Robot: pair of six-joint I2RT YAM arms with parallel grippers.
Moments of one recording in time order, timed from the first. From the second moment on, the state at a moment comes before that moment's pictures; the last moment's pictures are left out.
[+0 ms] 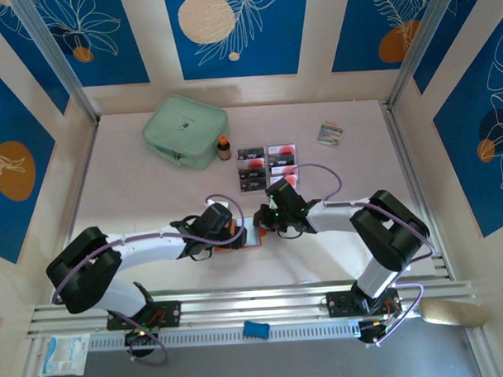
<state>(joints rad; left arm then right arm) -0.87 1.43 0.62 -0.18 -0.13 -0.65 0.71 1.65 0.70 0.06 -0.31 0.90</state>
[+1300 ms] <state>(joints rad) -0.87 1.44 0.62 -0.18 -0.14 -0.64 0.70 1.64 0.74 0.03 -0.34 0.87</state>
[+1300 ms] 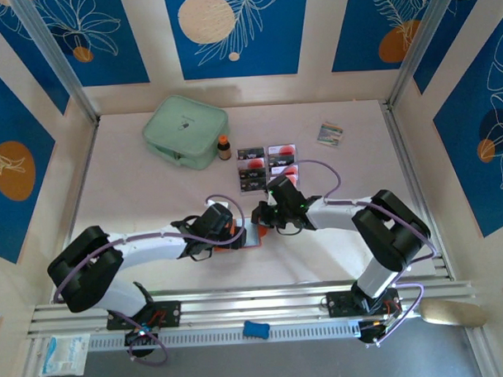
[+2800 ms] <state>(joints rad) -0.87 1.42 0.59 -0.16 -0.16 -0.63 0.71 1.66 0.76 0.08 -0.38 0.92</state>
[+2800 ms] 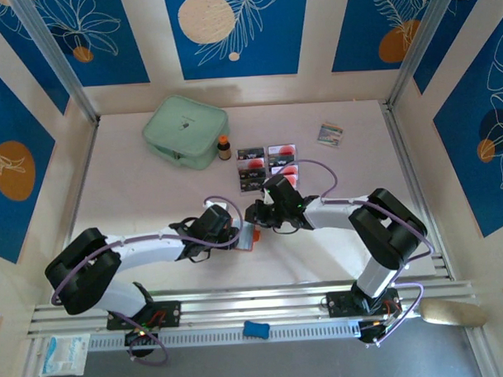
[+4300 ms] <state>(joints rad) -0.87 1.21 0.73 -0.28 -0.12 -0.63 0.80 1.56 0.70 -0.14 -0.20 0.90</state>
